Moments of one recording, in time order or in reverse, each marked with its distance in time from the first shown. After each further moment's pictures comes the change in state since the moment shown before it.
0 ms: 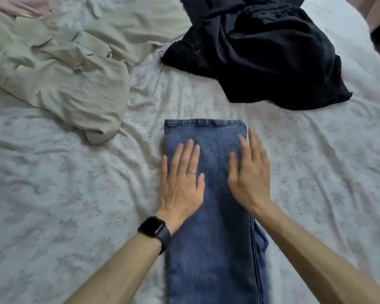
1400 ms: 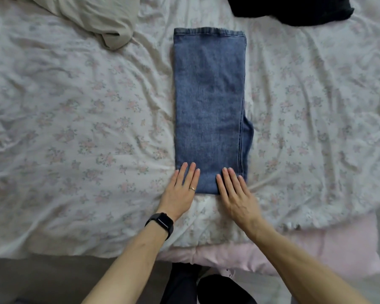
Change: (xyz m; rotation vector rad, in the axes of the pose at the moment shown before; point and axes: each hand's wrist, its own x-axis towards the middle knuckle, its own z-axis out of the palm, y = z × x) left_hand -0.303 0.049 -0.001 0.399 -0.544 0.169; right_hand -0.336 0.032 -0.046 -0.618 -0.453 -0.530
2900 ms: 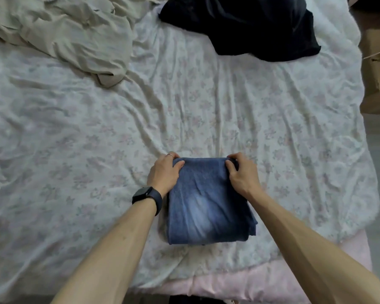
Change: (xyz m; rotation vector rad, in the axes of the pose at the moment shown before) left_hand 0.096 -0.074 -0.093 -0.877 0.085 -0.460; right_hand 0.107 0.091 -0.064 1.110 0.024 0.724
